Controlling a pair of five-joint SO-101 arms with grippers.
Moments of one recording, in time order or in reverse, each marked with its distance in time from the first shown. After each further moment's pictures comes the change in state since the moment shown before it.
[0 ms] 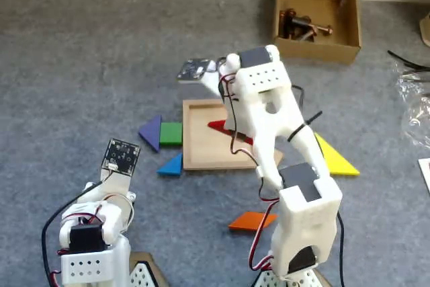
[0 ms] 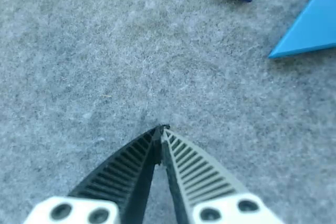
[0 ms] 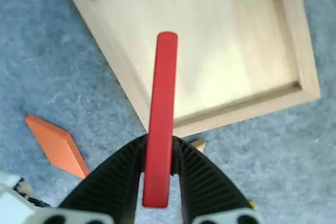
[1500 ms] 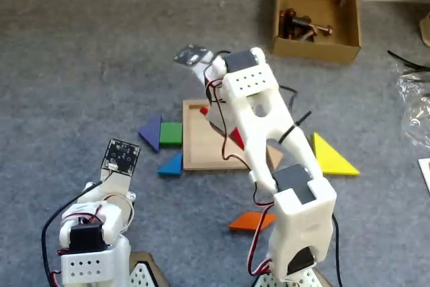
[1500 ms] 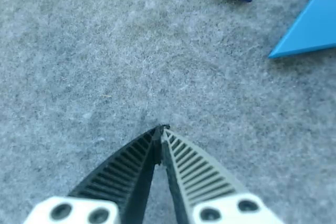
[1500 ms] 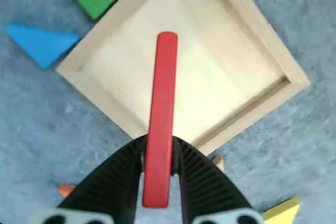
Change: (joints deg) left arm 0.0 0.0 0.0 0.0 0.0; right arm -4.0 0.0 0.0 -4.6 -27.1
